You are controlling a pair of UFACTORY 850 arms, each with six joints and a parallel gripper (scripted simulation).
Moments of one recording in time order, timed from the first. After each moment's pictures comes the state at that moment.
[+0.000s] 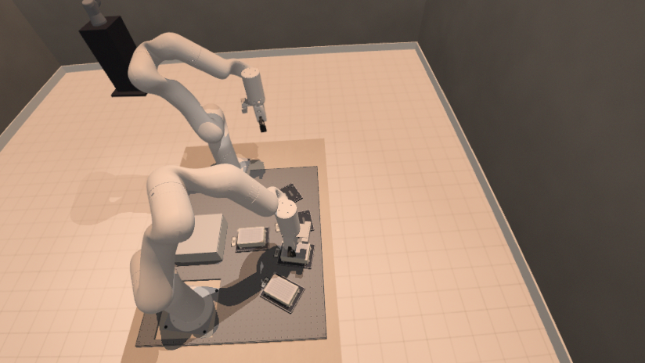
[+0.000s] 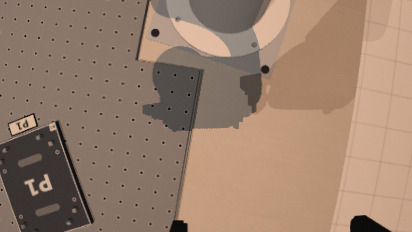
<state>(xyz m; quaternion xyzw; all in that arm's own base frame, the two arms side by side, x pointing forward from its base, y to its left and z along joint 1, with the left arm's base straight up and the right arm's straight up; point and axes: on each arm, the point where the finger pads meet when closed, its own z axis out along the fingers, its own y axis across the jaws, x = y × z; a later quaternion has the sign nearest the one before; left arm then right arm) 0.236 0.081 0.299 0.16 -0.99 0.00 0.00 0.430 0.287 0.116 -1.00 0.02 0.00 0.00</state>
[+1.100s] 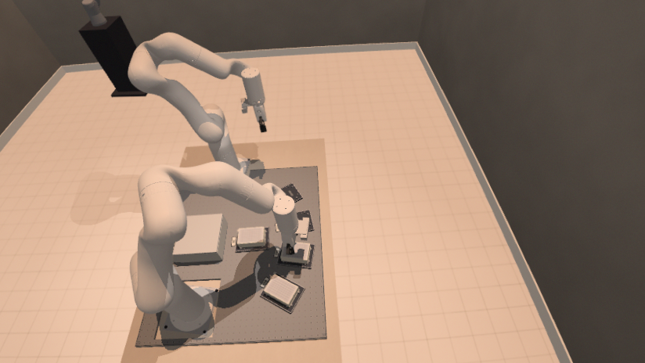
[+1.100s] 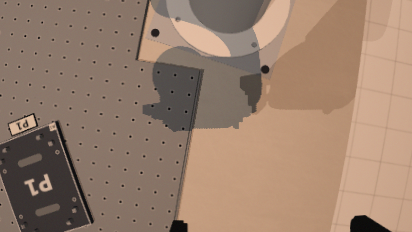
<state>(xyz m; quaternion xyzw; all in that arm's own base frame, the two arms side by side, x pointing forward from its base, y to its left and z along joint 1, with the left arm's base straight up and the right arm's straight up) 0.236 0.081 0.299 0.16 -0.99 0.00 0.00 0.425 0.288 0.140 -1.00 0.00 0.00 0.00</state>
